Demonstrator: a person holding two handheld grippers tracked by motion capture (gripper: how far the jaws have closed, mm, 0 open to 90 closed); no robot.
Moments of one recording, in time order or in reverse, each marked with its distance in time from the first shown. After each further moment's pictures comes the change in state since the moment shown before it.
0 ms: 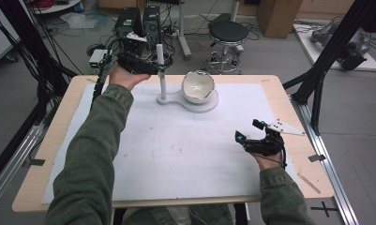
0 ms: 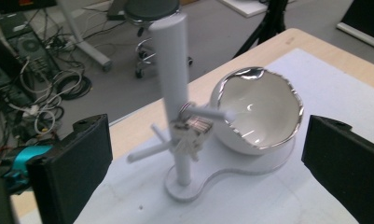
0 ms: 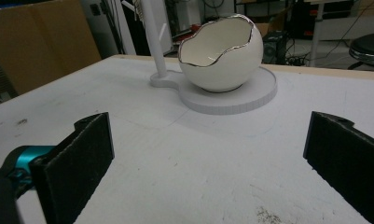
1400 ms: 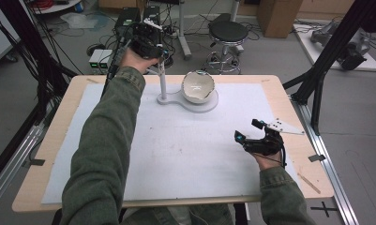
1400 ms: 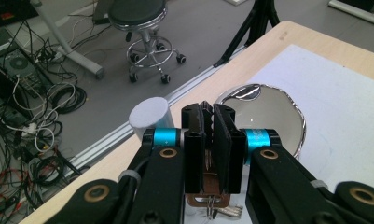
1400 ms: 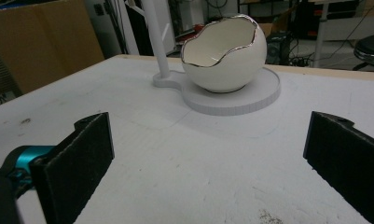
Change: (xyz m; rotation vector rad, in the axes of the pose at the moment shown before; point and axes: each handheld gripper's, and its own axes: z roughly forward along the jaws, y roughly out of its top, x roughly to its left) left arm -0.003 0.046 0.032 0.043 -0.047 0.107; right arm -0.001 0.000 0.002 0.003 0.014 0.002
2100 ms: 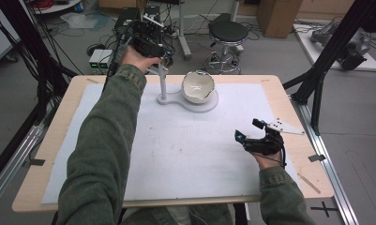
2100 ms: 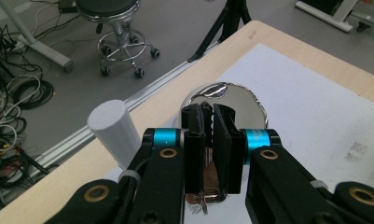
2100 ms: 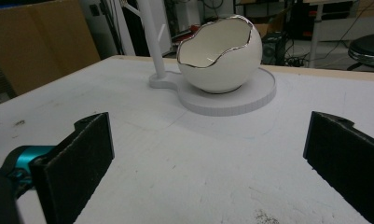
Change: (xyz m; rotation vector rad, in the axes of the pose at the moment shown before) left arm -0.005 0.009 -0.007 0.026 -0.114 -0.036; right arm -0.001 0.000 0.000 -0.008 -0.017 -0.004
